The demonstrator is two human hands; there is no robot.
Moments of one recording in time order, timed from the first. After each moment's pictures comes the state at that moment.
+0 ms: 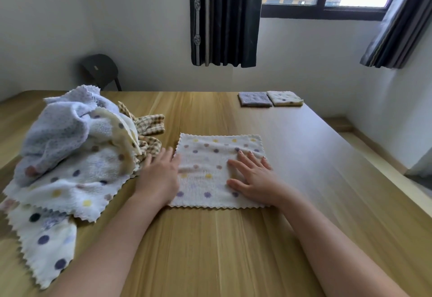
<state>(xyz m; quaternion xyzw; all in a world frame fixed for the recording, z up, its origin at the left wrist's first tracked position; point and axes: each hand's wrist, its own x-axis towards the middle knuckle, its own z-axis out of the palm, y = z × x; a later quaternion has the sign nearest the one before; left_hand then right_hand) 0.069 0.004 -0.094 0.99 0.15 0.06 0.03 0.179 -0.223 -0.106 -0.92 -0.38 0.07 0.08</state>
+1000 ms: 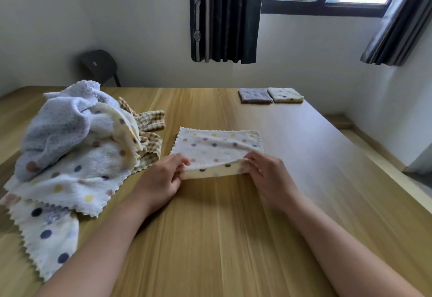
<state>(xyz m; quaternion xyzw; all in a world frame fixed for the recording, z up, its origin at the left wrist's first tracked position) 0.051 0.013 -0.106 0.95 -0.02 0.23 0.22 0.164 -0.234 -0.108 -0.85 -0.35 -0.15 0.36</state>
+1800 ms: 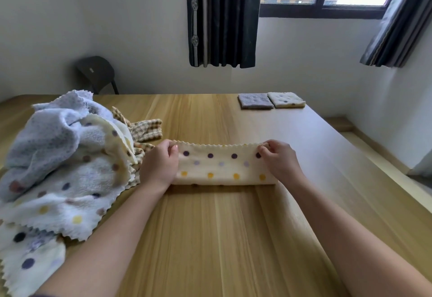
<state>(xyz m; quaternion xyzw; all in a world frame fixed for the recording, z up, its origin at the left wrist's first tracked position) 0.114 0.015 -0.086 0.88 0.24 0.29 0.29 0.215 -0.225 -0.076 -0.87 -0.13 -0.03 0.48</state>
